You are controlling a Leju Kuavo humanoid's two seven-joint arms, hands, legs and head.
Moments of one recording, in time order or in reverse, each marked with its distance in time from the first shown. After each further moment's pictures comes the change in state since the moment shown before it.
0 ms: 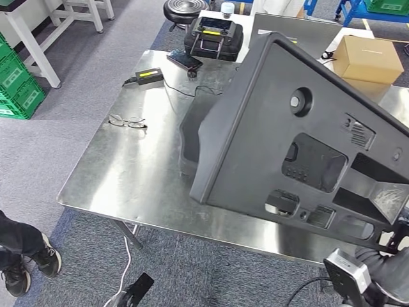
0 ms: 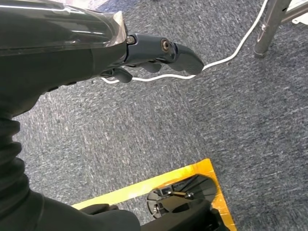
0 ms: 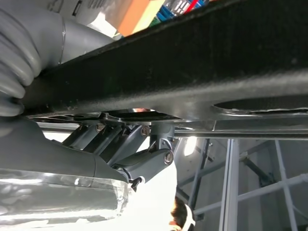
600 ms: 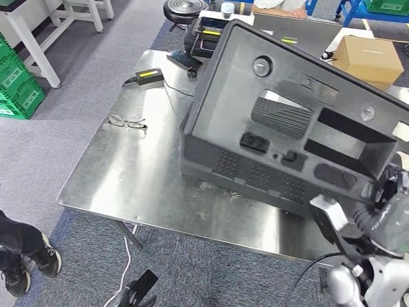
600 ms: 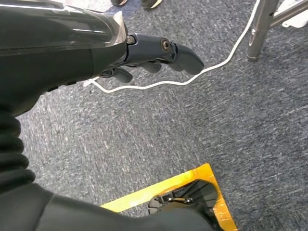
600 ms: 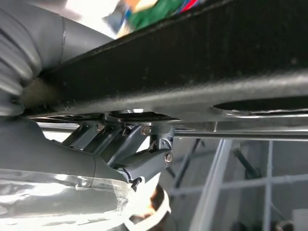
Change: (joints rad) left arm -0.021 -0.005 -0.035 0.000 -0.031 0.008 0.041; right arm -0.243 -0.131 0.056 0.172 0.398 0.000 0.354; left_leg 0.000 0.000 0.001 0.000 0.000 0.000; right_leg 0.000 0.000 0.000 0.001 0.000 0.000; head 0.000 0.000
